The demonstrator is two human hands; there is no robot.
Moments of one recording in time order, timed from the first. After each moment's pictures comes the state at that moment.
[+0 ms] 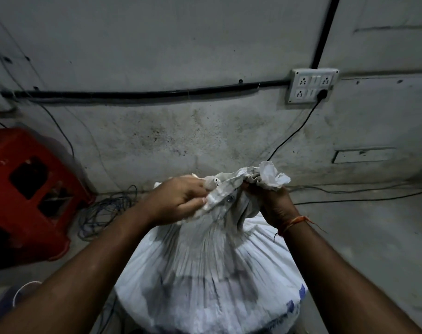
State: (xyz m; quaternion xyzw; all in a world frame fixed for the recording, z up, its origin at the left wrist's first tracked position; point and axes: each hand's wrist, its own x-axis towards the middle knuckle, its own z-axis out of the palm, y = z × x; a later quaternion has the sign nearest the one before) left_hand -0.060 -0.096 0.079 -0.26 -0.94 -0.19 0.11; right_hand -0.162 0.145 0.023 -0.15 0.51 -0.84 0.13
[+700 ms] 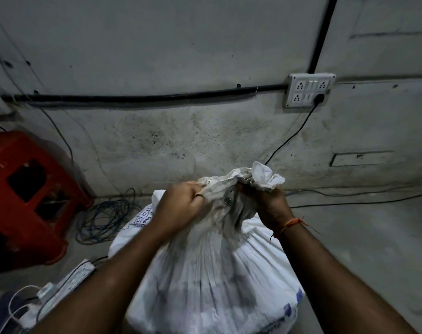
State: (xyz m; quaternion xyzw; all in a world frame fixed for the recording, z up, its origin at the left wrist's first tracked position) left_hand -0.059 -0.056 0.067 0.01 -0.95 -0.27 0.16; right_hand -0.160 0.144 0.030 -0.18 0.56 -0.81 0.05
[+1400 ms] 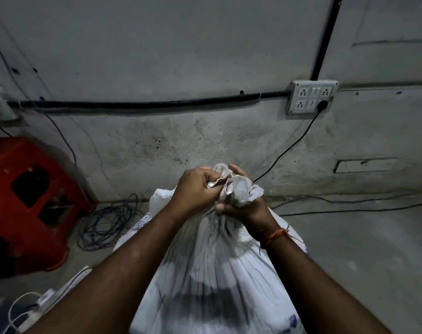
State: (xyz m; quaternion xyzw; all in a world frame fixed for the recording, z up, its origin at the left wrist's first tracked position) left_hand -0.105 -0.050 0.084 -0.07 -0.90 -0.36 0.25; right_hand -0.153 0.113 0.036 -0.30 0.64 -0.70 0.08
